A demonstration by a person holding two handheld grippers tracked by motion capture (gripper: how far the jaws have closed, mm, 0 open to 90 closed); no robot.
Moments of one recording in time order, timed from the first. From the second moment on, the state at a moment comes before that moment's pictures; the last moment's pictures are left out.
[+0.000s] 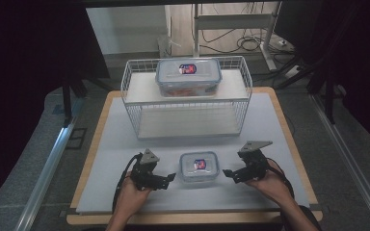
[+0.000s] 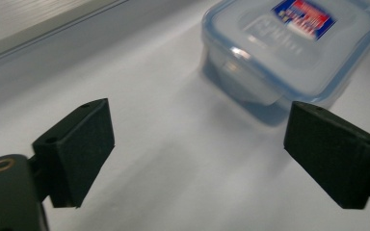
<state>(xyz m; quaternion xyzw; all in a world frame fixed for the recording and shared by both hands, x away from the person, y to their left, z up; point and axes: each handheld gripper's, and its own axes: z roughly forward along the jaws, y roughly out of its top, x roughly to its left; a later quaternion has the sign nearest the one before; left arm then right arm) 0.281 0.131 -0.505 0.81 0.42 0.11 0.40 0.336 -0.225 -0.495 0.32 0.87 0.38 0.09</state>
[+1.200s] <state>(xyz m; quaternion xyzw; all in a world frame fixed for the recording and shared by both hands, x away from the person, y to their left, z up) 0.313 0.108 -0.522 0.77 0.44 -0.10 0.45 0.356 -0.194 -0.503 0.36 0.84 0.39 -0.11</state>
